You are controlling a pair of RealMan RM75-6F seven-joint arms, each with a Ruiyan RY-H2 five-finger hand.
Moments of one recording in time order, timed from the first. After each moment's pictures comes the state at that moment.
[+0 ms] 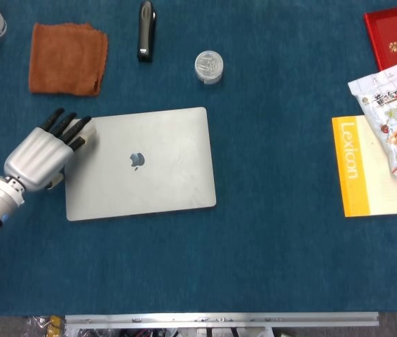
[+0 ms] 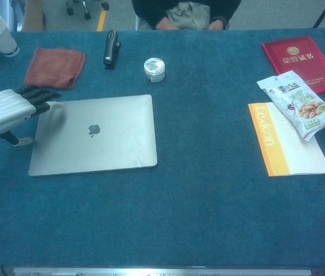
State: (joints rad) left arm -0.53 -1.41 0.11 -1.11 1.68 1.04 0.10; right arm -0.05 -0.98 0.12 -1.84 -1.38 1.62 -0.10
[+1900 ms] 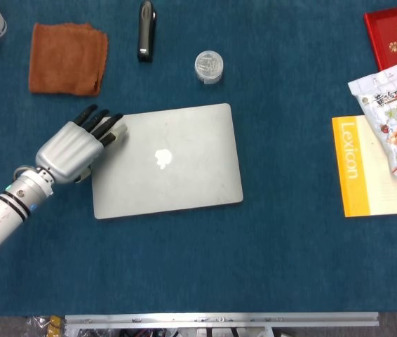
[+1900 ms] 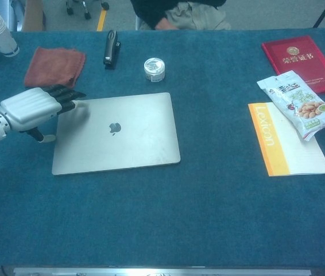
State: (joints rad) left arm -0.61 -1.48 0.10 -1.11 1.67 1.01 0.06; right arm -0.06 -0.96 0.13 -1.84 -1.40 1.65 -0.08
